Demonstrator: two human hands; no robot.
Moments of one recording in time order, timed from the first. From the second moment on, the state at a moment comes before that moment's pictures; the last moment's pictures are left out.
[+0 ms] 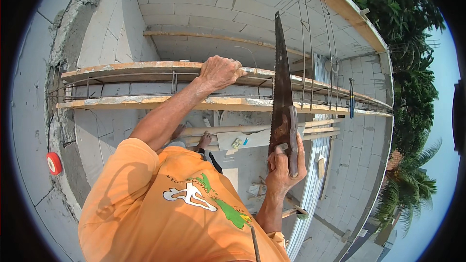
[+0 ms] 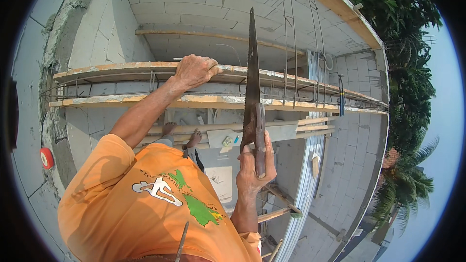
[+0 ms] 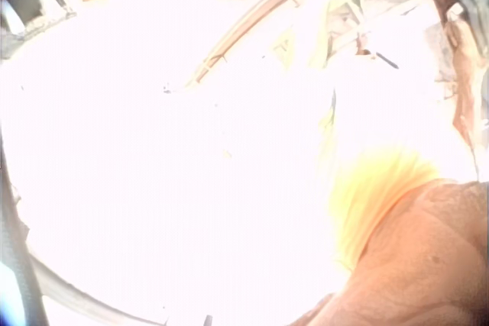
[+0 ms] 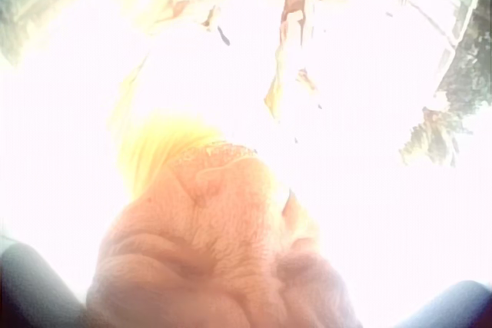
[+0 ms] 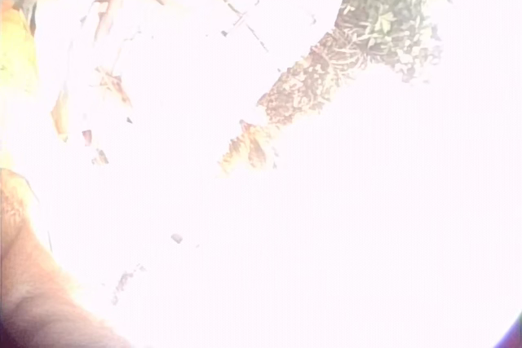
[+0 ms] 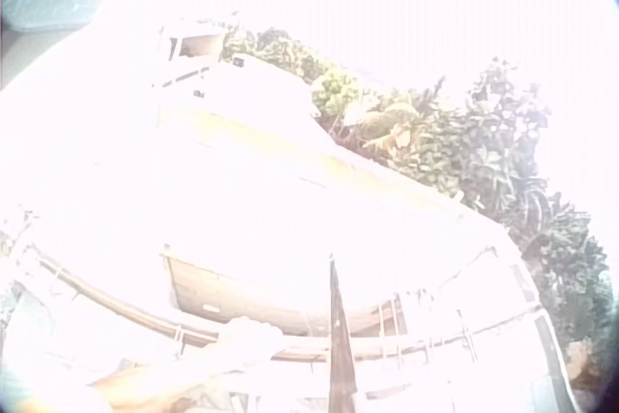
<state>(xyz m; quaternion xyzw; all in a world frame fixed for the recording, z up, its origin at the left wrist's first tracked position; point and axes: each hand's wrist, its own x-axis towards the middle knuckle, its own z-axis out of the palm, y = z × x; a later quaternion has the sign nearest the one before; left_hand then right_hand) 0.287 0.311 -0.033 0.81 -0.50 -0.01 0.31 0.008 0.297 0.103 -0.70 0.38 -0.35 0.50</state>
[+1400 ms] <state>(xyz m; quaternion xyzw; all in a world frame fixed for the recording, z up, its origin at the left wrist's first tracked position) 0.297 0.322 -0.025 0.80 -0.50 -0.08 0.33 0.100 0.230 0.064 -0.62 0.39 -0.29 0.61</state>
